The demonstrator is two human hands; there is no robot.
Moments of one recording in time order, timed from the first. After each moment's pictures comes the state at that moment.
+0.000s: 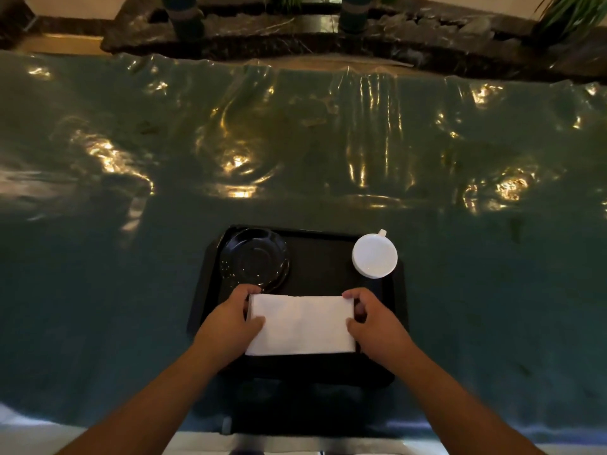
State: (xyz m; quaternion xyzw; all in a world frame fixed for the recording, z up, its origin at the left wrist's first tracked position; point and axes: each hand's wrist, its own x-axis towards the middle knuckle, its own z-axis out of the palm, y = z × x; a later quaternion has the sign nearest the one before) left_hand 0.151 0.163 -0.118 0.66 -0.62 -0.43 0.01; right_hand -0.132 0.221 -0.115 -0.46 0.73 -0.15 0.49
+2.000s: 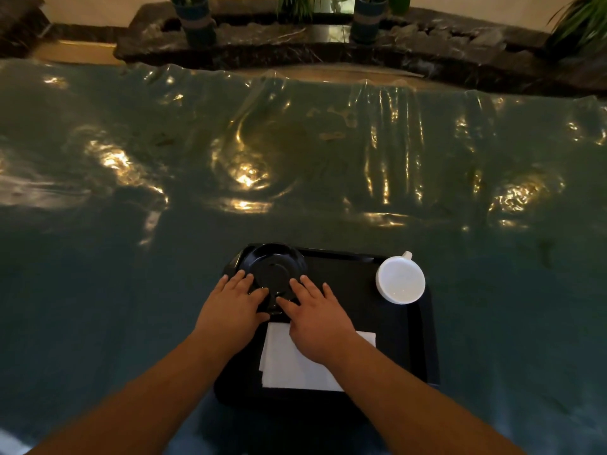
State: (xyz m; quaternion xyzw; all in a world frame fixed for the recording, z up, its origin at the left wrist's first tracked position) left_hand 0.180 0.091 -0.140 0.54 -0.80 -0.16 -0.18; right_hand -0.014 0.130 -0.150 -0.79 0.55 0.12 0.25
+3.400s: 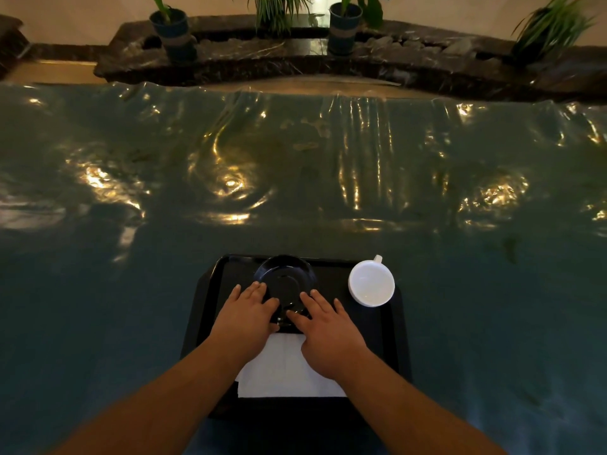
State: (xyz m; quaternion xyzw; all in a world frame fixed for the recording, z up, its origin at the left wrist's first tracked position) left_hand 0.112 0.095 -0.142 0.49 -0.83 -0.17 -0.21; right_hand -0.075 0.154 -0.139 -0.75 0.59 0.14 0.28
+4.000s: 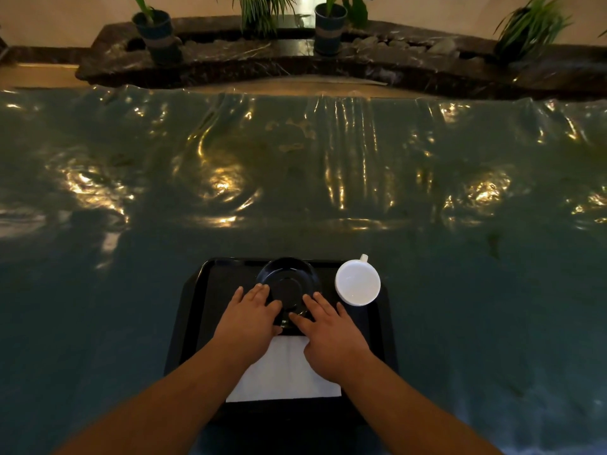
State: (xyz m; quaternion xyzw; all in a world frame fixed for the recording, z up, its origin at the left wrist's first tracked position) left_hand 0.083 0.099 -0.143 0.48 -0.84 -0.17 -0.20; right_hand -0.103 0.168 -0.145 -0.73 0.61 0.12 0.28
